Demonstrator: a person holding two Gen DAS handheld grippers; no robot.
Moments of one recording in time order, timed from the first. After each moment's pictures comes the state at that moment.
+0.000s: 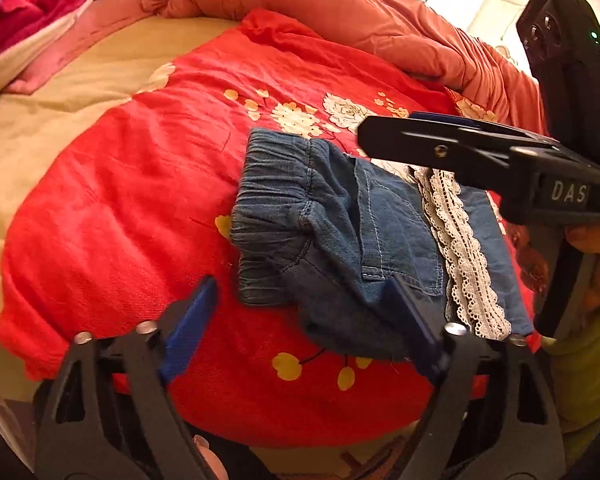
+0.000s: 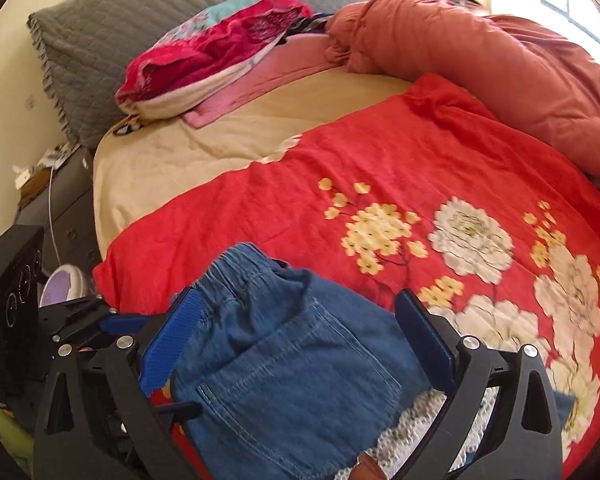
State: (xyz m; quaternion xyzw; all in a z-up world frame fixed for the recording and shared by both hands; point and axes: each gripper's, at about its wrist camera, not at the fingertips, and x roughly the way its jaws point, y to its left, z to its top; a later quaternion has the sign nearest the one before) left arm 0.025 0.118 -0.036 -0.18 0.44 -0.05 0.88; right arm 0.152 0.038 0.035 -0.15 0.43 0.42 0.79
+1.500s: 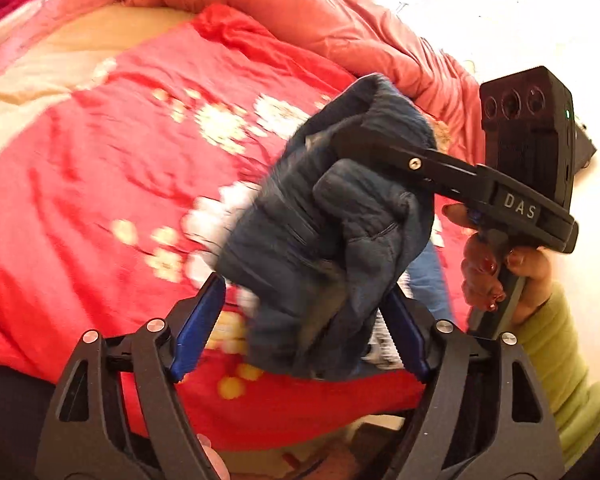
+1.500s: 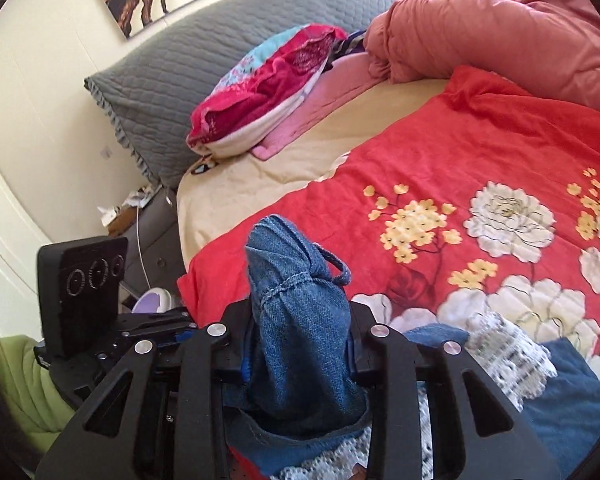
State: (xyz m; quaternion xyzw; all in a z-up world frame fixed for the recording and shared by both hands) left arm 0.038 0.078 -0.013 -0.24 0.43 -0.13 0.86; right arm 0.166 -0.043 0.049 0.00 0.42 0.54 0.73
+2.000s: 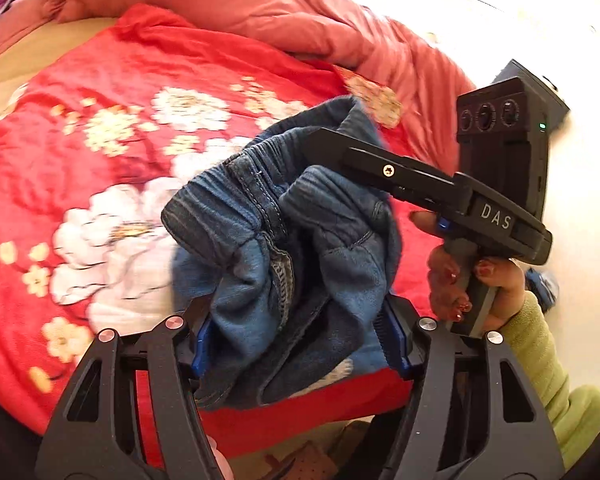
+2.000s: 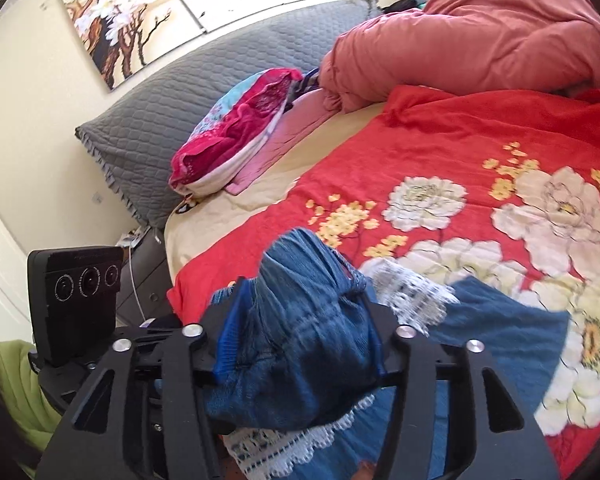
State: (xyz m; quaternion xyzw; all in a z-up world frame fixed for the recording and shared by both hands) left arm 0.057 -0.014 -0.001 -0.19 0.42 -0.20 0.86; right arm 0.167 -0.149 0.040 0.07 0.39 0.49 0.77
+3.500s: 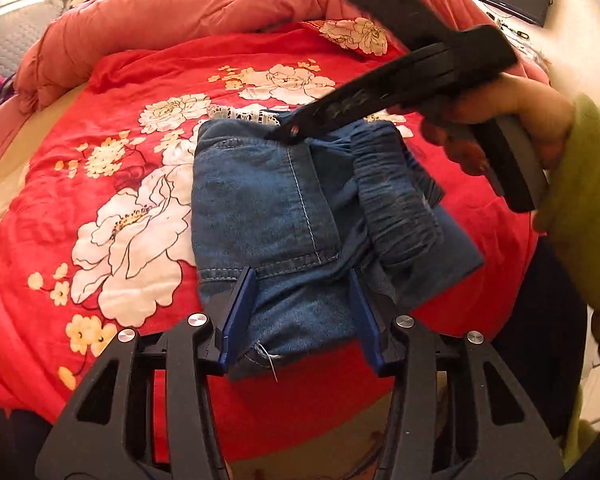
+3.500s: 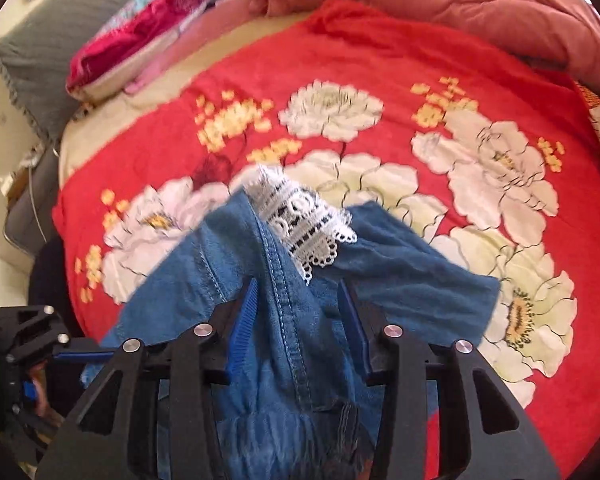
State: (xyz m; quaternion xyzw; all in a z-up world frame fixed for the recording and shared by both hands) left arm 0.020 -0.061 -0.028 0.03 0.44 -0.17 0.88; right arm 0.196 -0.125 -0.010 -0.14 0.52 0.36 0.76
